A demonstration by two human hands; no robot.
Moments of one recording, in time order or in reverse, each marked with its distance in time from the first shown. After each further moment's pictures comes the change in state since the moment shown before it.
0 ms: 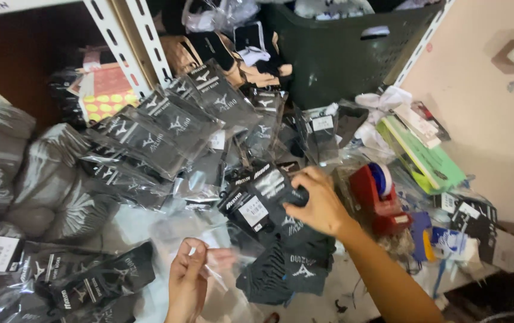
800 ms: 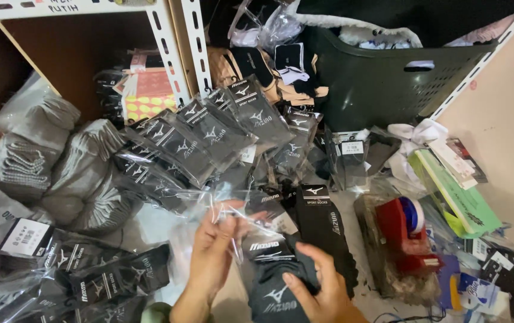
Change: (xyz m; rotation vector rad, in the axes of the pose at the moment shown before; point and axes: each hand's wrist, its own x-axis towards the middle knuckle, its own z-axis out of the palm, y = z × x) left_hand 0.046 0.081 0.096 0.193 -0.123 0.142; right_hand -0.099 -0.074 0.043 0.396 0.186 -0.120
